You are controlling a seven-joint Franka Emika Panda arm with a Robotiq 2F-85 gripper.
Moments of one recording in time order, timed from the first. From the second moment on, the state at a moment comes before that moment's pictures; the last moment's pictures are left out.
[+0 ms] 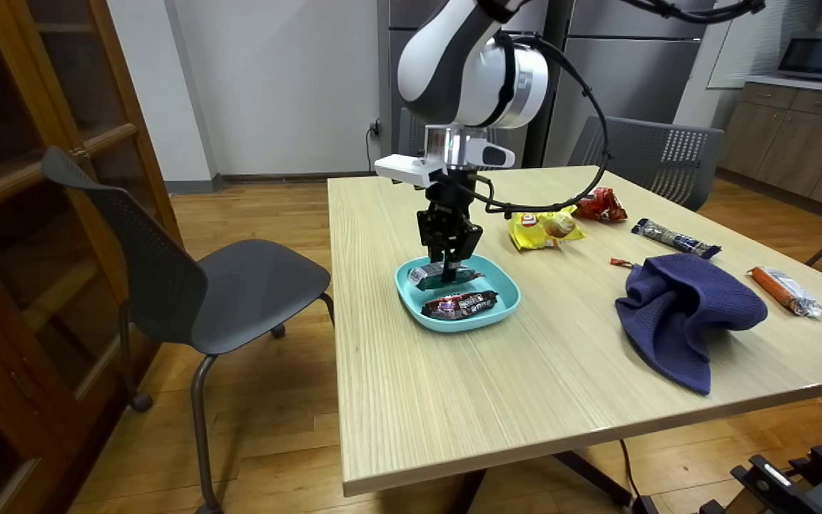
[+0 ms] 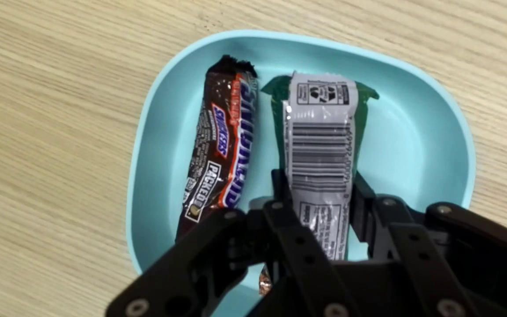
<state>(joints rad) 0.25 0.79 0.01 -1.64 0.19 2.27 1.44</state>
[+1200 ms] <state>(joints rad) 0.23 0.54 -0.05 -1.84 -0.01 2.10 1.29</state>
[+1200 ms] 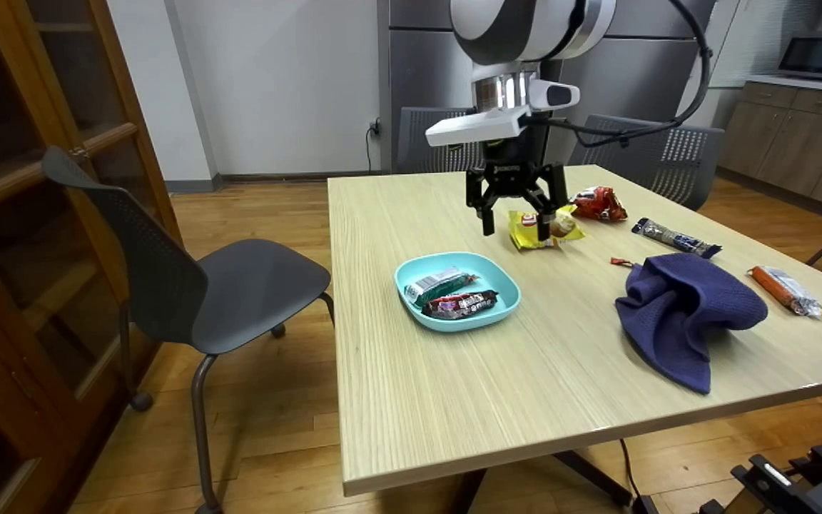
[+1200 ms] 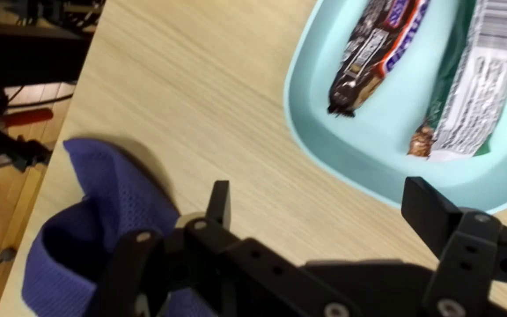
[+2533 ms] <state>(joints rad) -0.12 0.41 -0.25 -2.05 -0.48 2.42 0.34</state>
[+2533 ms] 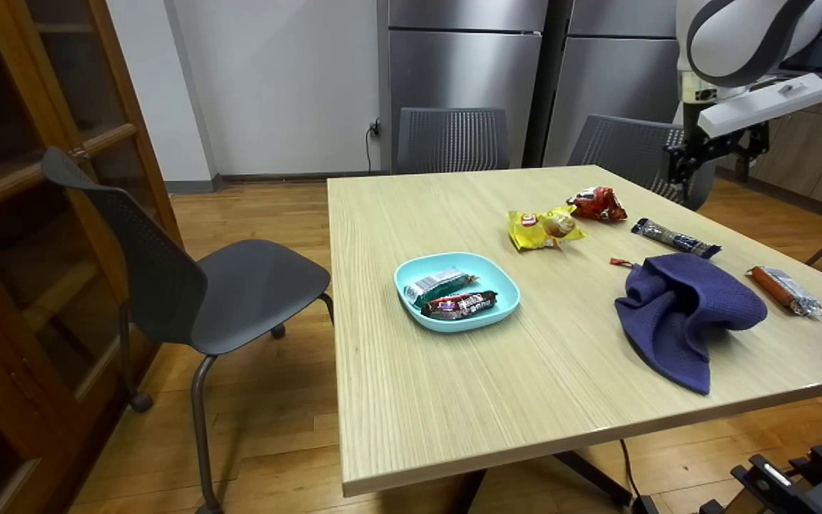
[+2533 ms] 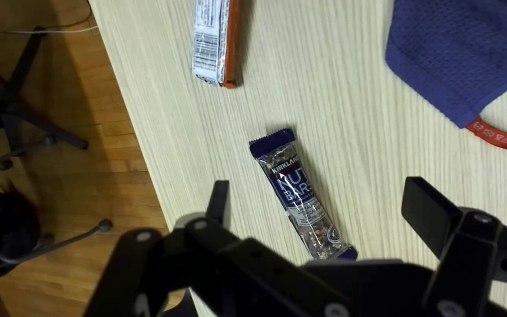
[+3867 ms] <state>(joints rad) -0.17 0.44 -0.26 -2.03 -0.43 2.46 0.09</state>
